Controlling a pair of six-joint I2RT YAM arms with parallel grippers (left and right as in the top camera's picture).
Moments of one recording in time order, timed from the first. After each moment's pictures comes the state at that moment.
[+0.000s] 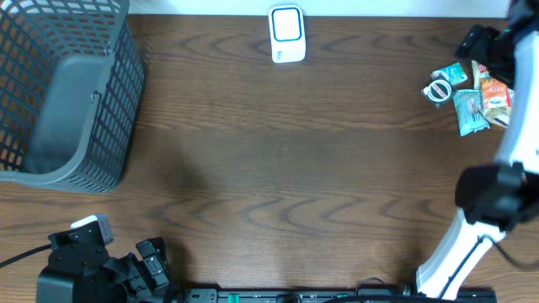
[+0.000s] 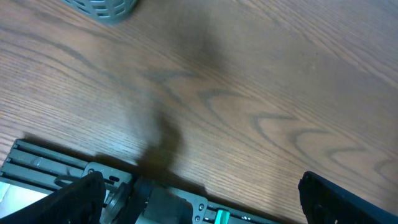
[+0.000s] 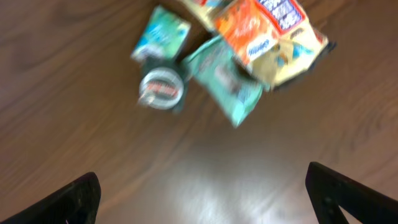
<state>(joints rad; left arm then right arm) -0.22 0.58 1.29 -1.67 -0.09 -0.59 -0.25 2.14 2.43 -1.52 0.15 0.41</state>
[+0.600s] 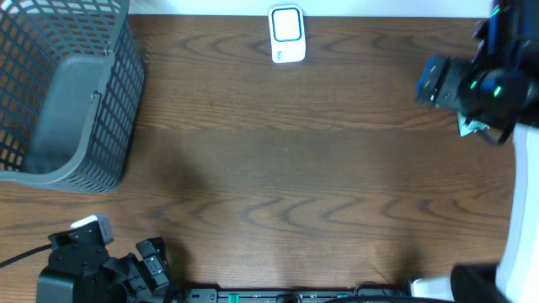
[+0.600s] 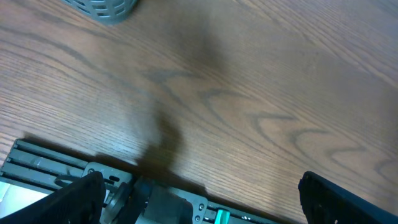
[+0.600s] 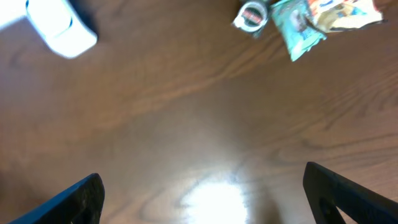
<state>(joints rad) -0.22 0.58 1.29 -1.67 -0.09 -0.59 0.08 1.60 2.21 -1.69 0.07 0.41</state>
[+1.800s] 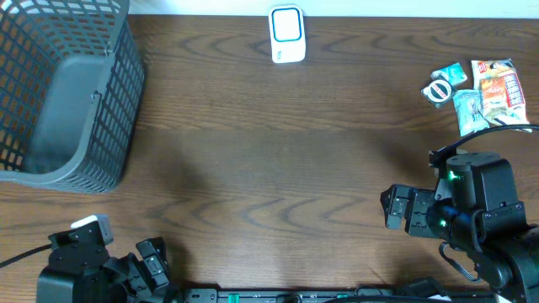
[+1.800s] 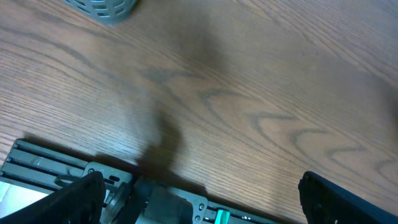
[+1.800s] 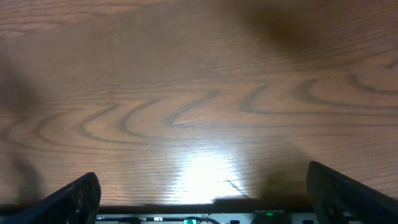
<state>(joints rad) -0.22 0.58 1.29 -1.67 -0.09 -0.59 0.29 0.91 1.32 -1.47 -0.01 0.42</state>
